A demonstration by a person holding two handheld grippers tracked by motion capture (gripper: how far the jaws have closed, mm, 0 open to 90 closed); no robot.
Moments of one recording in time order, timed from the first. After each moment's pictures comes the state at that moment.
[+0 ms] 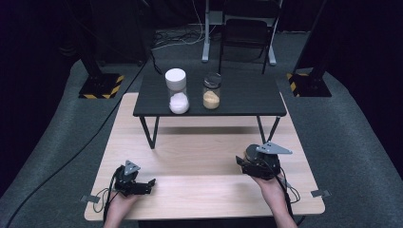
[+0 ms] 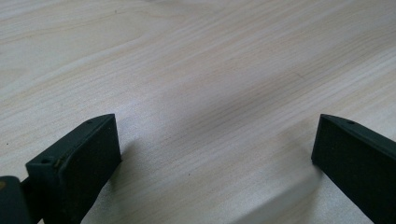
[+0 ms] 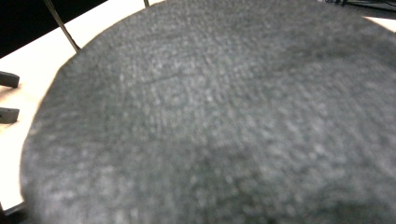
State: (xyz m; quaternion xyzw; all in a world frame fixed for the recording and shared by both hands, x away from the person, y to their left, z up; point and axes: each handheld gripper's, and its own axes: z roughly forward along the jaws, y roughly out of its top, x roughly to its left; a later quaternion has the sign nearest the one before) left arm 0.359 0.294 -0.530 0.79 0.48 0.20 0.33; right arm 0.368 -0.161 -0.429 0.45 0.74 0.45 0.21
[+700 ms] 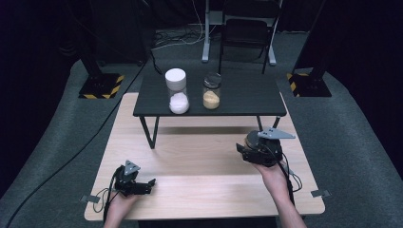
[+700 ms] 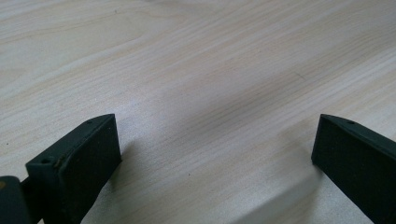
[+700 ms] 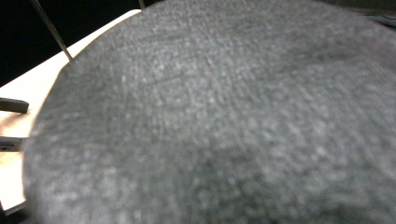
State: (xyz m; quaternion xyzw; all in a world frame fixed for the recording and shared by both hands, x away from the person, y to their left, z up) left arm 0.360 0.294 -0.530 0.79 0.48 0.20 0.33; right arm 0.386 -0.157 -0.385 0.45 0.74 0.45 0.21
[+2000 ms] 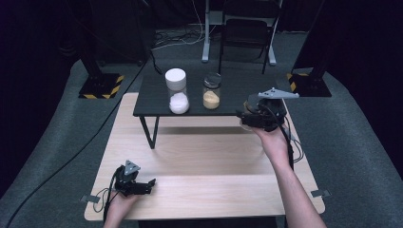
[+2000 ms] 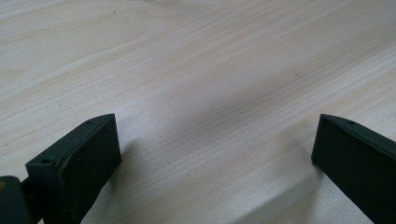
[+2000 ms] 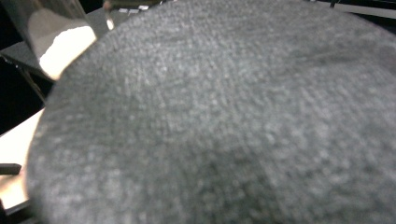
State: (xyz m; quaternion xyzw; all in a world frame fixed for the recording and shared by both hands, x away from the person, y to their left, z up) left arm 0.360 0.294 -0.530 0.79 0.48 0.20 0.33; right arm 0.438 -0.147 -0.296 0.44 0.73 0.46 0.24
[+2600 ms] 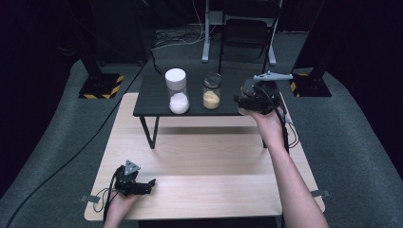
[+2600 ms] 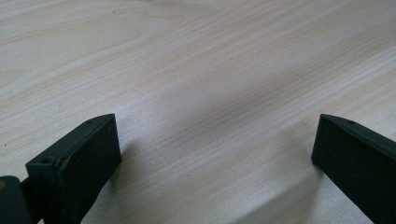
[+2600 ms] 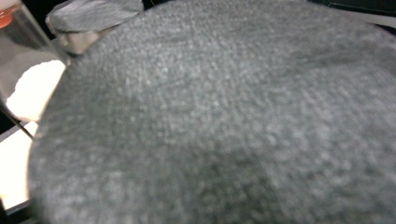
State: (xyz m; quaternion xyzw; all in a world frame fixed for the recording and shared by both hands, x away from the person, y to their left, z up) left arm 0.360 0.294 -0.530 0.79 0.48 0.20 0.33; right arm 0.476 -0.137 -0.275 0.45 0.73 0.45 0.25
